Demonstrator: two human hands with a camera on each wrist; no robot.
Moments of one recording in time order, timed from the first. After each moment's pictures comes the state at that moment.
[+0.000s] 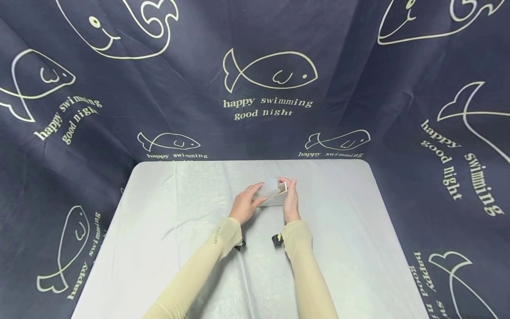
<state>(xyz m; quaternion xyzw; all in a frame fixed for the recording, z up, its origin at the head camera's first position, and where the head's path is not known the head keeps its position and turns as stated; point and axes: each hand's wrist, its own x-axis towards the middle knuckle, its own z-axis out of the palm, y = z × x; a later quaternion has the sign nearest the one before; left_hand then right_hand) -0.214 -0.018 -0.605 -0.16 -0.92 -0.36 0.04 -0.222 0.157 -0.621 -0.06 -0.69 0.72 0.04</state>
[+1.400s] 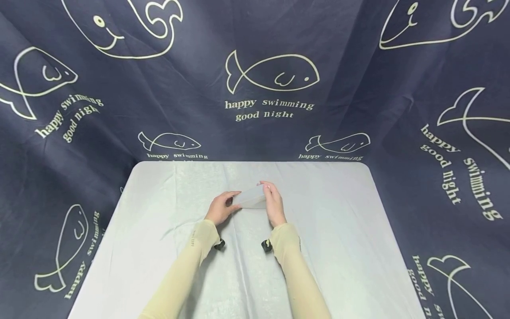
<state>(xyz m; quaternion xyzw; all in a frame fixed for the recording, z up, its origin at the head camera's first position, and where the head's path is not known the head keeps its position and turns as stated) -0.215 -0.101 -0.634 -0.07 -0.91 -0.41 -0.05 -0.203 0.112 -0.577 0.00 -0.72 0.70 -0.01</state>
